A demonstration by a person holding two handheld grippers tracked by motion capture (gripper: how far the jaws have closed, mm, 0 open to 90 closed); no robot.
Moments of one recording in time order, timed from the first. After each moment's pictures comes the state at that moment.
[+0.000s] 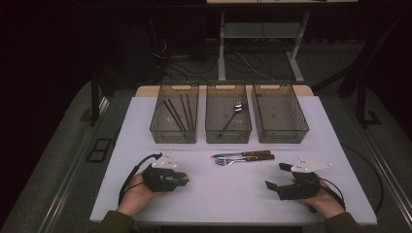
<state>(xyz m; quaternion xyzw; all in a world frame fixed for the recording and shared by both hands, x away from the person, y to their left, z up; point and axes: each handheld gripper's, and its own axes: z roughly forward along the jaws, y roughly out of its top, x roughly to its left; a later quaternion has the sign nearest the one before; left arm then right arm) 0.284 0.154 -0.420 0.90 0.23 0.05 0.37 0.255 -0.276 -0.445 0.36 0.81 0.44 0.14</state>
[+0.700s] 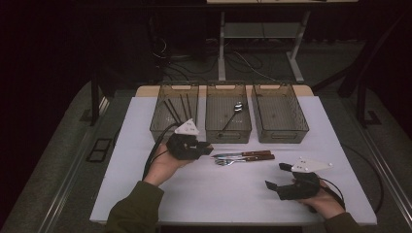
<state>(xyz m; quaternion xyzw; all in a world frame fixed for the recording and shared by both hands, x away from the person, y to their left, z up) 0.349 0.089 -0.371 0.87 0.22 0.06 0.43 0.255 -0.276 -0.445 0.36 0.81 0.44 0.14</state>
